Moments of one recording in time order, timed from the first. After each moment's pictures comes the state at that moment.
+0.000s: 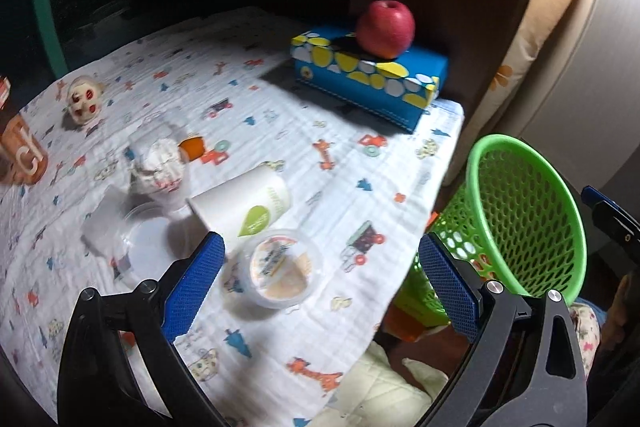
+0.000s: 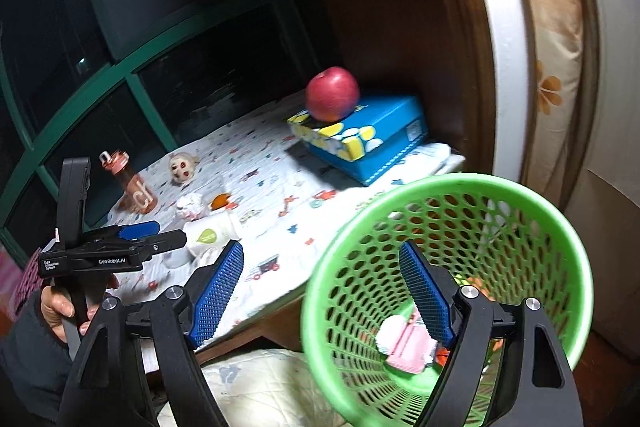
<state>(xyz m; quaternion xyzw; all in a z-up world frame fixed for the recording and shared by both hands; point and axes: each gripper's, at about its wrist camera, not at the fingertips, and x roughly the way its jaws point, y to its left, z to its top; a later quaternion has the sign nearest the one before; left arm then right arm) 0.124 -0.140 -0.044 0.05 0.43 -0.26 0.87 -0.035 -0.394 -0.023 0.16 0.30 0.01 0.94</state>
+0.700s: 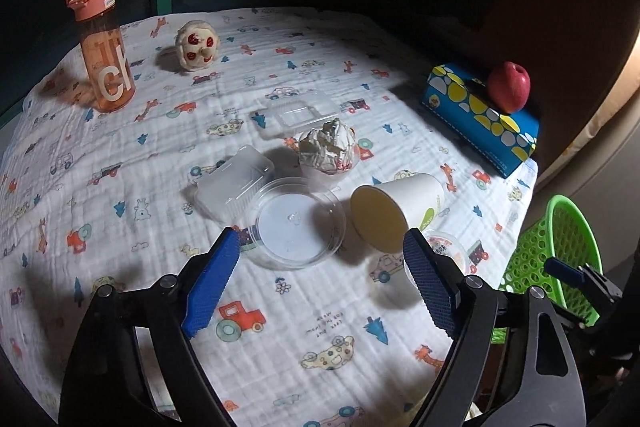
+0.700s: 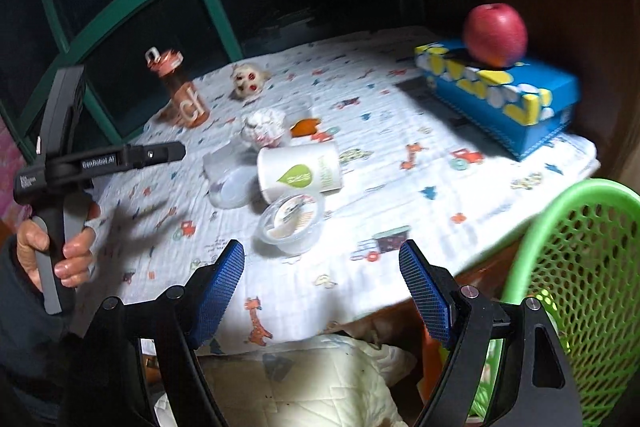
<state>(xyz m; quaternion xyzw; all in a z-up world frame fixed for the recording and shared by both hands) 0.156 -0.010 -0.054 -0.05 0.43 -0.15 0.89 0.055 -0.260 -0.076 0.07 0.39 0.14 0.91</state>
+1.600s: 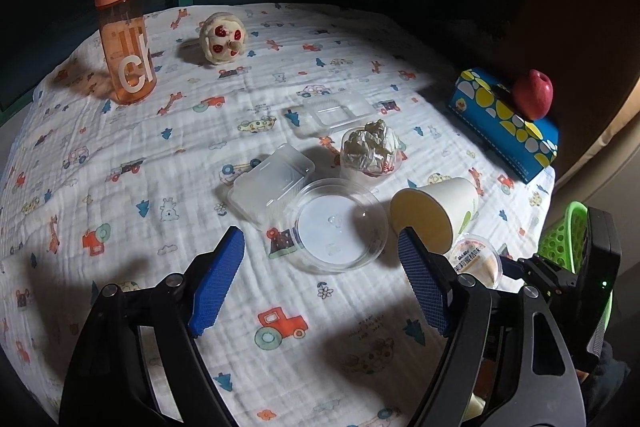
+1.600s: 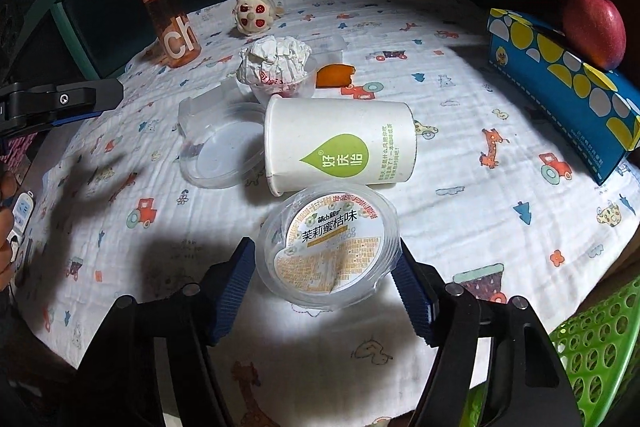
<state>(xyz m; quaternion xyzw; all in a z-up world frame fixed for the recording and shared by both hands) 0.171 0.017 -0.063 -0.05 0.44 -0.14 0.89 0.137 -0.195 -0.139 0.00 0.45 0.14 0.88</state>
